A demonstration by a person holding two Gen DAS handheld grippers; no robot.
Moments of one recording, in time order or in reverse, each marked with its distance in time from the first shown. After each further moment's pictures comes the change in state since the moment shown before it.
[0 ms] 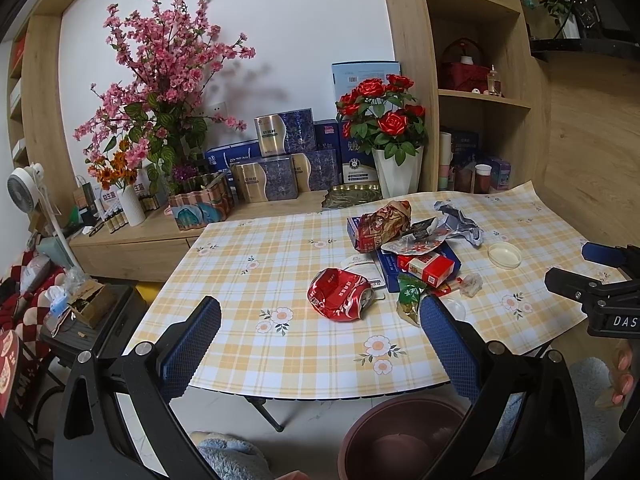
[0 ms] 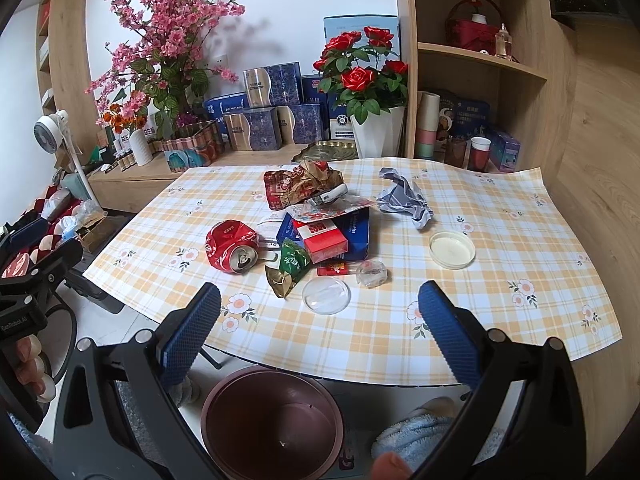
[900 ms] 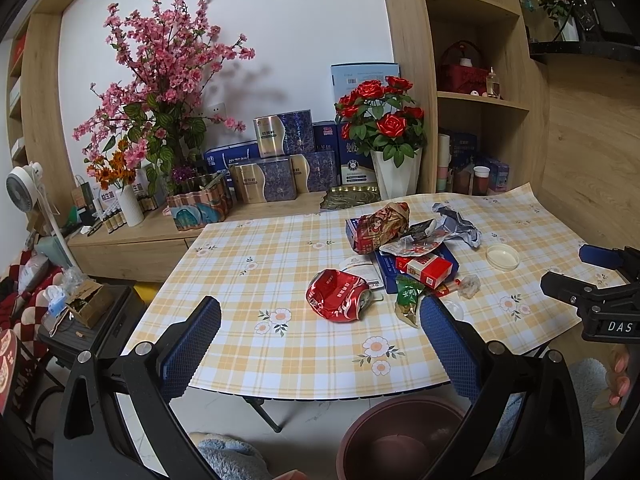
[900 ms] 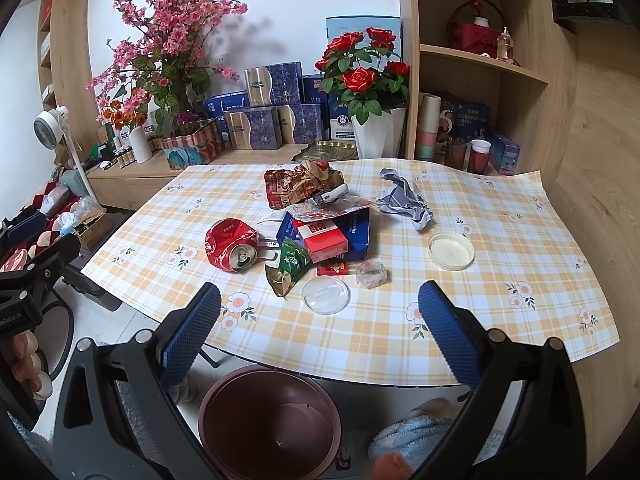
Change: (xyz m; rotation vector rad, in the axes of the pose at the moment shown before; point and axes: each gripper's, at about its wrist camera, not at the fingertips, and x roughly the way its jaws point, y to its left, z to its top) left arm 0.000 -0.002 0.001 -0.007 -0.004 -0.006; right arm 0.001 -0.001 -0.002 -0.010 -0.001 -0.006
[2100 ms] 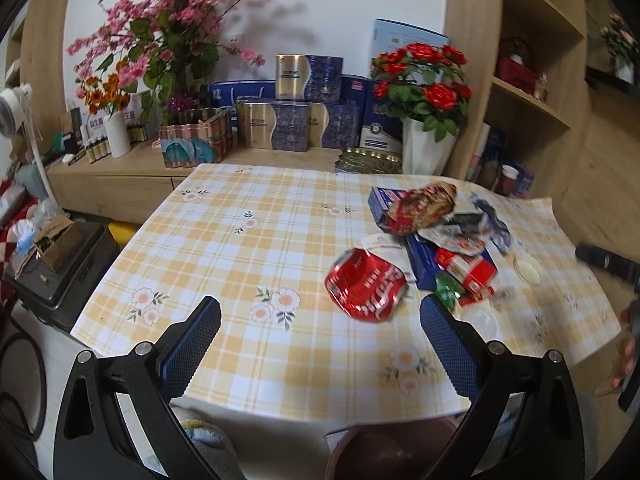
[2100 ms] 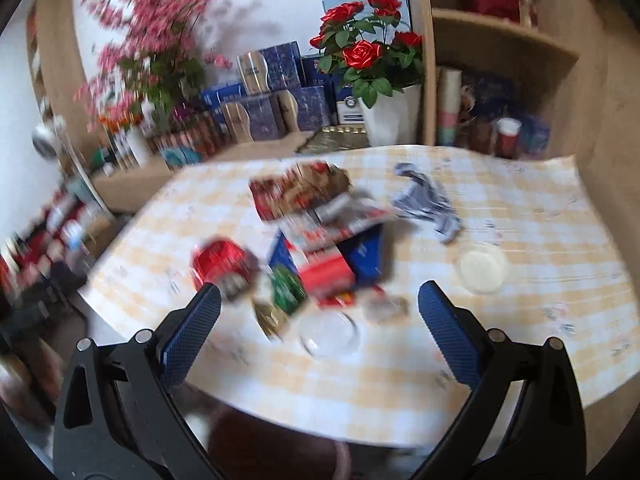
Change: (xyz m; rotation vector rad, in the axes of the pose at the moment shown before) left arm 0.121 0.077 -0.004 -0.200 0.166 -0.066; right arm 0.108 -0.036 0.073 0.118 0.093 0.133
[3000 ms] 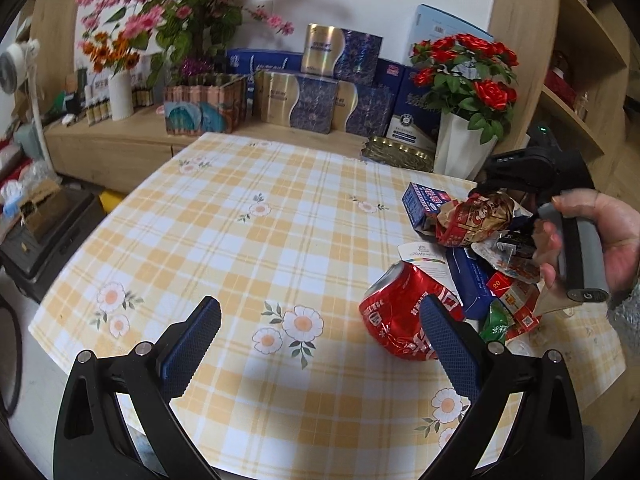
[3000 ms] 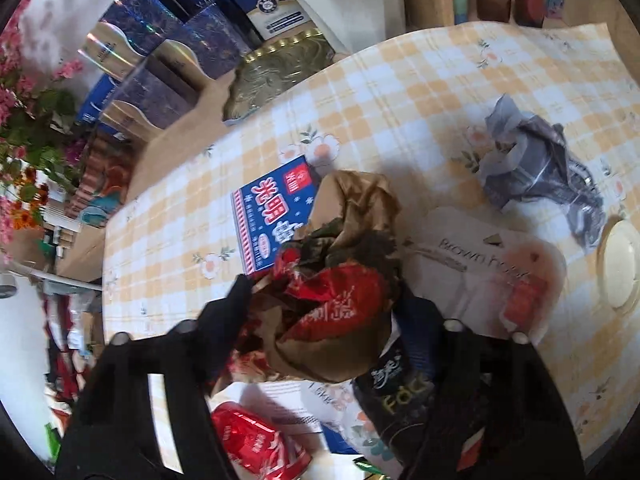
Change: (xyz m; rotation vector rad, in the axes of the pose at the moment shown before) left arm 0.095 0.043 0.004 -0.122 0.055 -0.011; right arm 0.252 0.001 0.103 0.438 0.334 -0.113
